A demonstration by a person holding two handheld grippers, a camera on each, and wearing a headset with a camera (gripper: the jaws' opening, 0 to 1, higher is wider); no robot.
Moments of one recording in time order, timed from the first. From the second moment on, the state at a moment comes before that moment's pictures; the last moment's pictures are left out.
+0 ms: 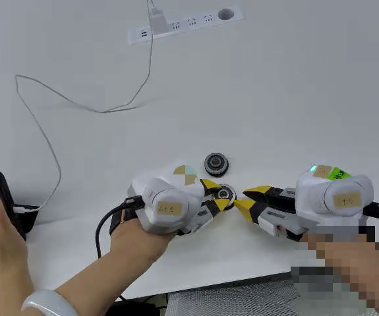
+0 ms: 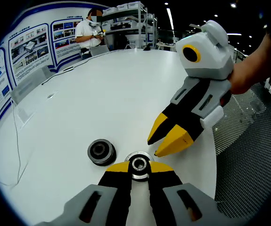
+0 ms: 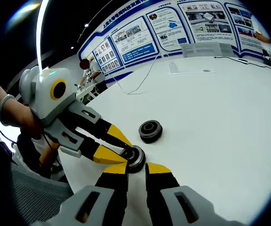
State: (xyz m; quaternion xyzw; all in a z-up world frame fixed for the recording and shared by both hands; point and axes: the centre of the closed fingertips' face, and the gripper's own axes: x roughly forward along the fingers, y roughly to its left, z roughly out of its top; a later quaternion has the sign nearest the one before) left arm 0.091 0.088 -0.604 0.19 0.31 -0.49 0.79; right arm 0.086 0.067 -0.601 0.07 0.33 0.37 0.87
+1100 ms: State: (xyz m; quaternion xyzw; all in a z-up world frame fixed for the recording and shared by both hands) left arm 0.090 0.089 -0.604 0.19 0.31 -0.49 0.79; right arm 0.091 0.069 -0.613 0.23 0.37 0.32 0.85
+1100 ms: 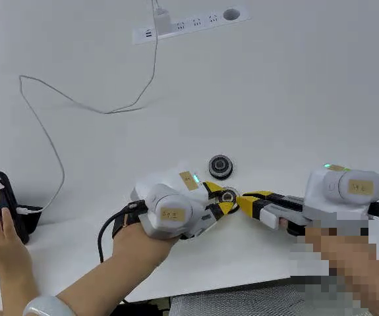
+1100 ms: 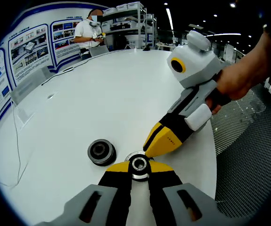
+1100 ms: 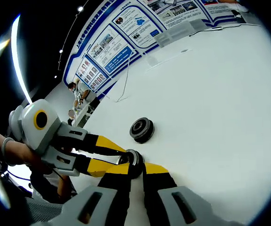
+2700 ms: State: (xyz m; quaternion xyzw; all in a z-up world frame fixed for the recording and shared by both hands) left arm 0.089 0.090 -0.604 0.18 0.31 -0.49 0.79; right arm 0.088 0.073 -0.612 0.31 0.38 0.31 0.81
